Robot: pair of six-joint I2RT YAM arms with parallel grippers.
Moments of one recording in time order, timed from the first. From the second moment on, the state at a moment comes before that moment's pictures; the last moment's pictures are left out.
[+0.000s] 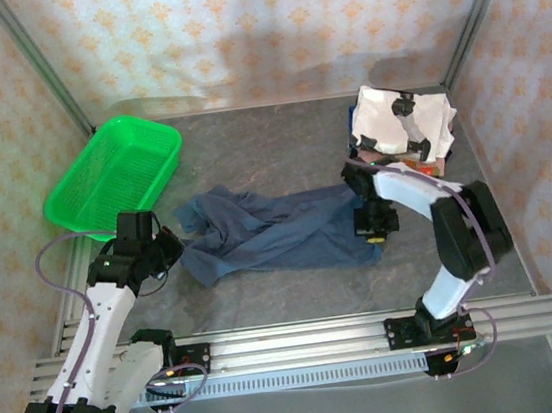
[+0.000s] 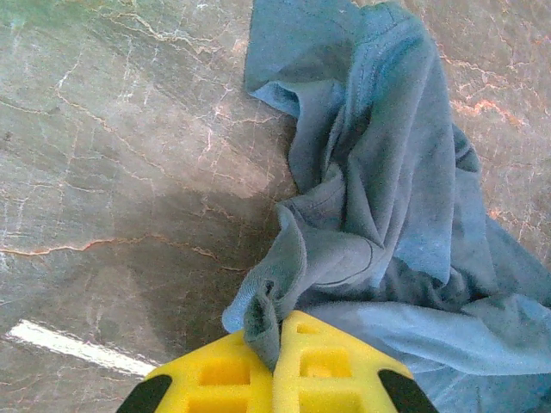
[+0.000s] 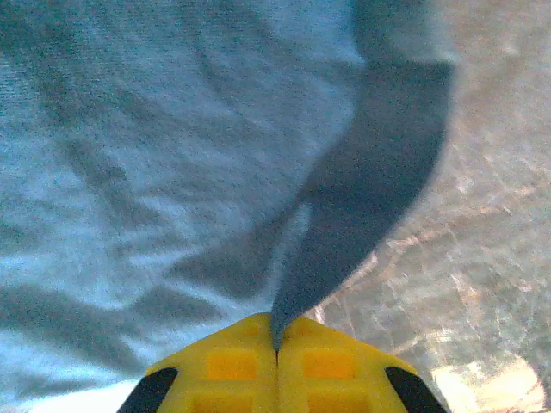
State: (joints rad) left arm -0.07 0.86 0.71 -0.82 0.11 -0.87; right arm 0.38 1.69 1.08 -1.11 0.05 0.53
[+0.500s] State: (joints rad) left arm -0.07 0.84 0.67 -0.84 0.11 -0.85; right arm 0.47 1.63 1.21 -1.02 -0.08 0.60
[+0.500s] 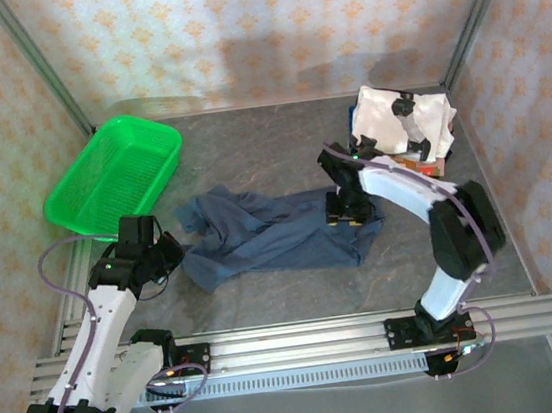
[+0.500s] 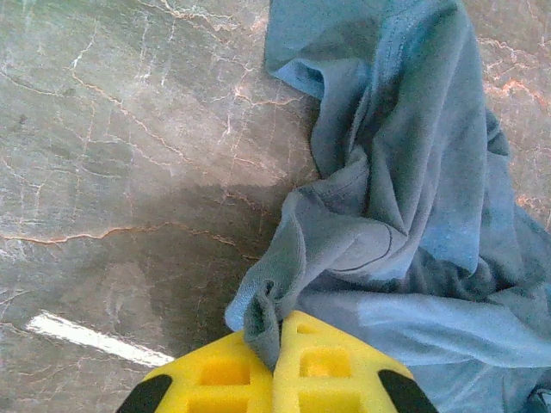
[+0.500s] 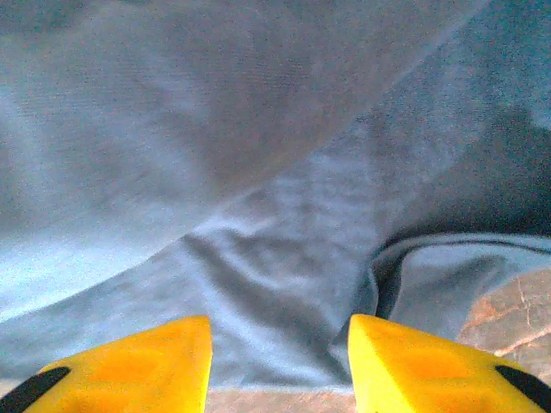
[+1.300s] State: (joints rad) left arm -0.07 0.87 0.66 -0.83 0.14 -0.83; right arm 0.30 1.48 0.86 -0.79 -0.32 0.78
